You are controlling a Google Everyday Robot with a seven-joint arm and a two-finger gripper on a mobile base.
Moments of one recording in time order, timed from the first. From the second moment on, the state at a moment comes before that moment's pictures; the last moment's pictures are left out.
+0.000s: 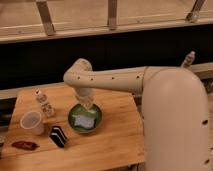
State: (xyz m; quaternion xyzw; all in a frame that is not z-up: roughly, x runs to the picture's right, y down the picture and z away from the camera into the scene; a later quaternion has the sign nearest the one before) arm -0.102 0.096 0.790 -0.29 0.12 0.35 0.88
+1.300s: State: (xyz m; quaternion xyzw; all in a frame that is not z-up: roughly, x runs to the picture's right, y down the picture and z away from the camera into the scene) arm -0.150 0.188 0.763 -0.34 0.13 0.33 0.87
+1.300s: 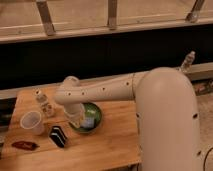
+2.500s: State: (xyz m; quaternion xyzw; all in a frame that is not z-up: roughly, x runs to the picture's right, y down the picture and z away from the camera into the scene) arm -0.216 0.220 0.755 -0.38 0.16 0.28 0.87
